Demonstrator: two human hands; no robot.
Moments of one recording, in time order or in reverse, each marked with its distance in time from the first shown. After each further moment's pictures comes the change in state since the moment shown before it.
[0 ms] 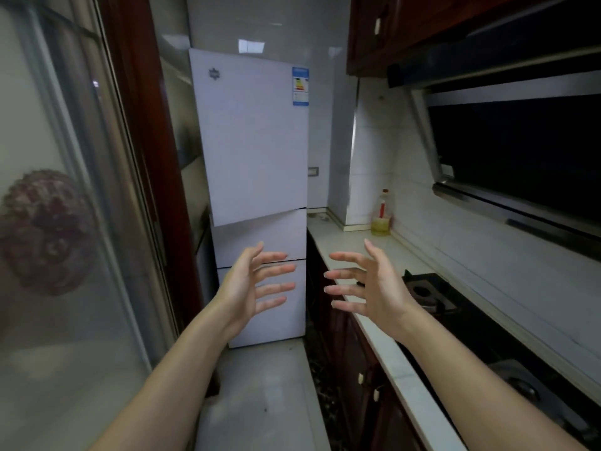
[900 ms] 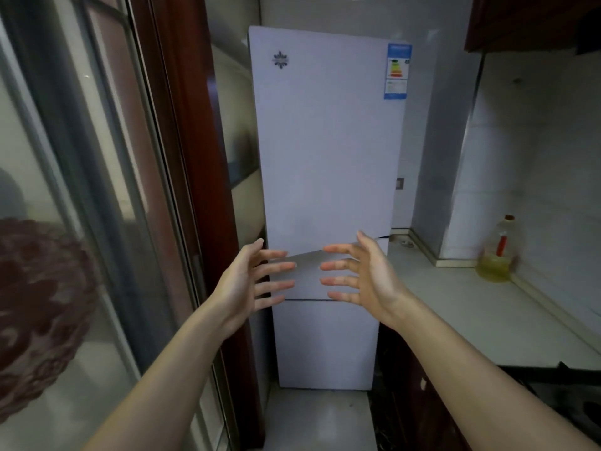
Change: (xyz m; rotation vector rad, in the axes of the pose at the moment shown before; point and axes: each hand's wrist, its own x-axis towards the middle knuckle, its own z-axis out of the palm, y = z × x) left_hand 0.297 0.046 -0.137 0.043 0.226 0.047; right_hand 0.381 -0.011 0.131 -0.021 -0.256 0.001
